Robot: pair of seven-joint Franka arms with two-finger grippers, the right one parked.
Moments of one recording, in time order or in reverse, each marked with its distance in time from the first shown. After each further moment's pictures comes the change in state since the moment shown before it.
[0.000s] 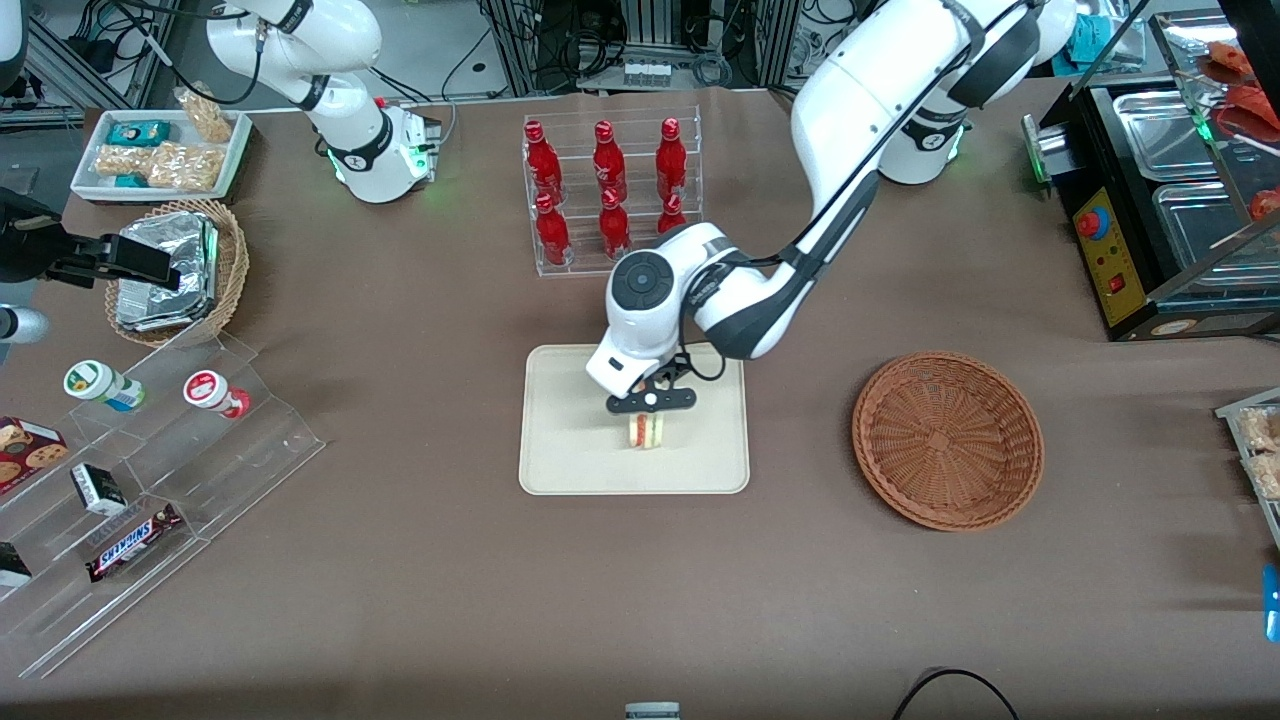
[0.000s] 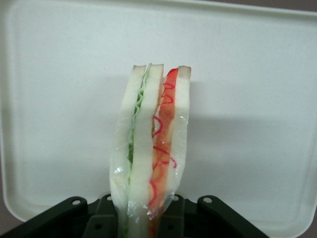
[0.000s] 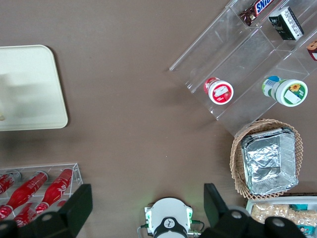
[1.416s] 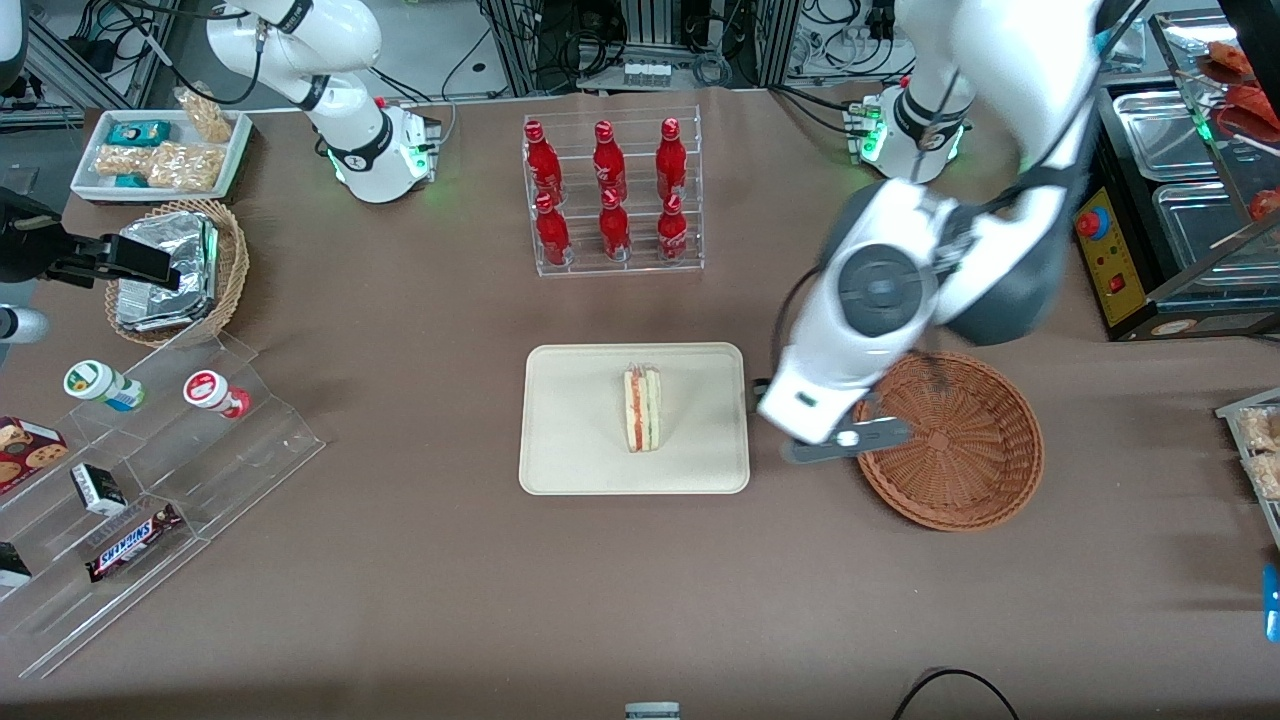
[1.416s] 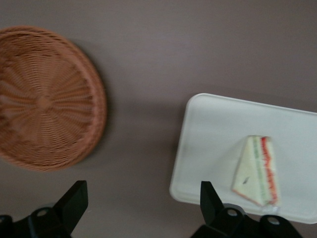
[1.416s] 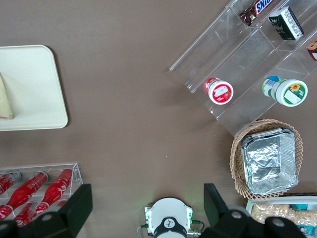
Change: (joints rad) arm 0.288 -0.324 0.094 0.098 -0.135 -0.502 0.352
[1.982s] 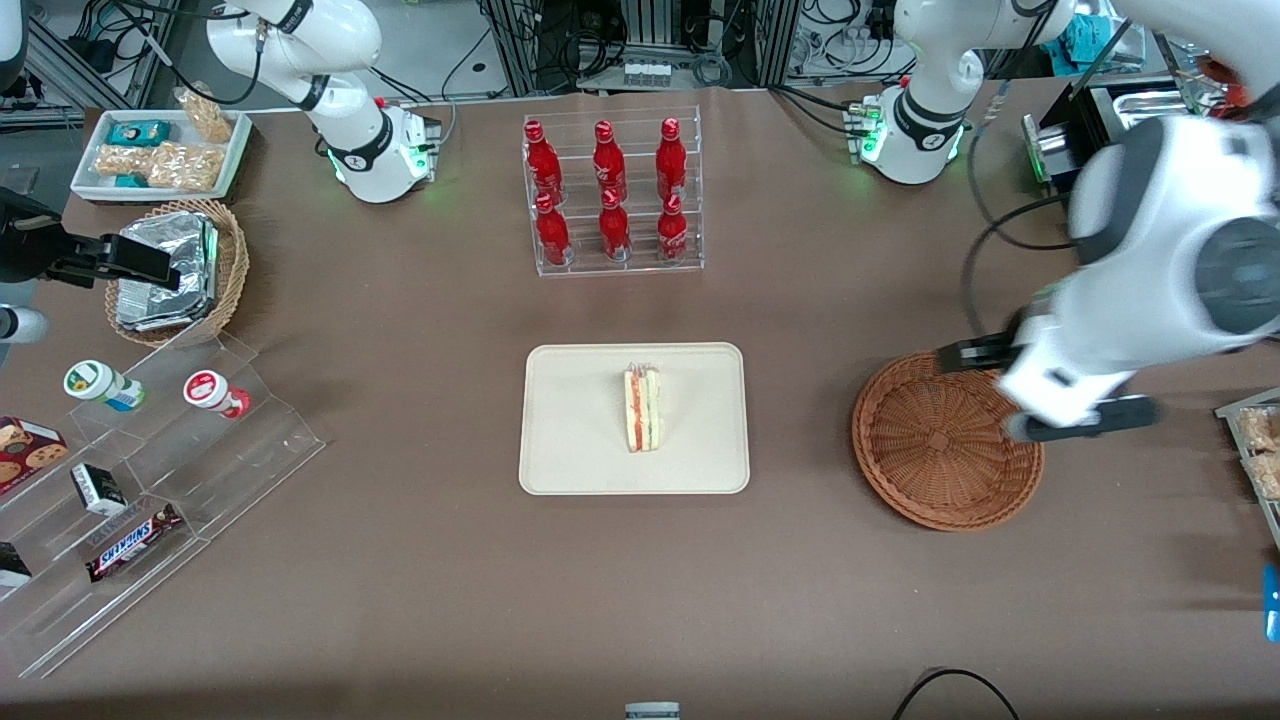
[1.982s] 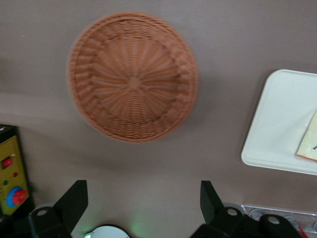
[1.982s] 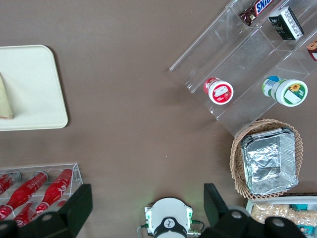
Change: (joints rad) arm 0.296 -0.149 0.004 -0.023 -0.048 -0.238 0.306
